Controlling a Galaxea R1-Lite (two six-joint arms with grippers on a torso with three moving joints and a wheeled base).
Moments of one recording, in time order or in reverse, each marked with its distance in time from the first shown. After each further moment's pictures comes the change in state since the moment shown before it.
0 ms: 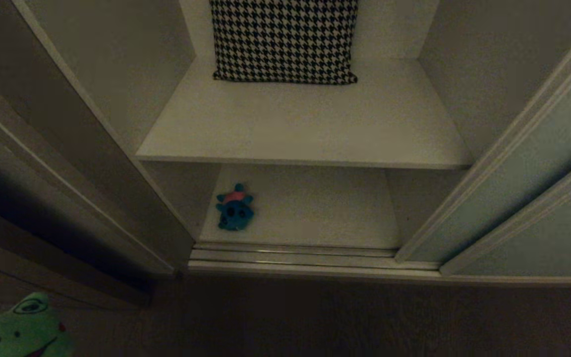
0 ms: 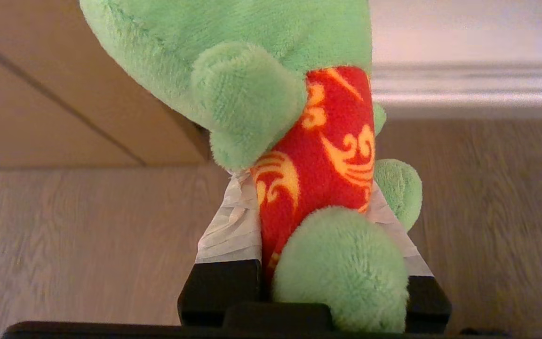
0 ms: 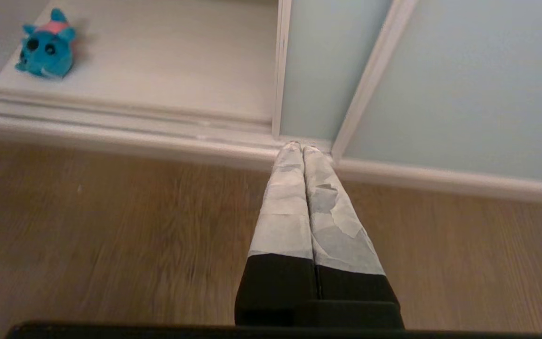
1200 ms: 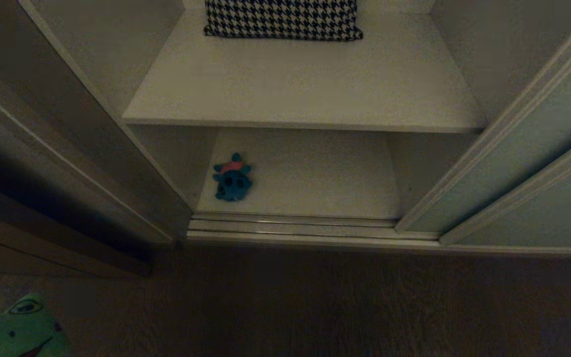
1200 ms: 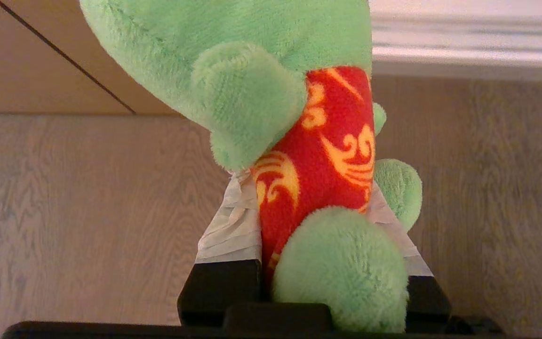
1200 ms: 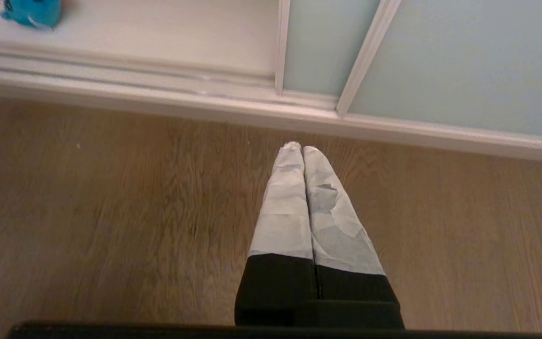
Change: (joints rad) left arm 0.000 0.001 -0.005 0.009 0.017 -0.041; right arm 0.000 0.000 0.000 0.000 0.000 0.000
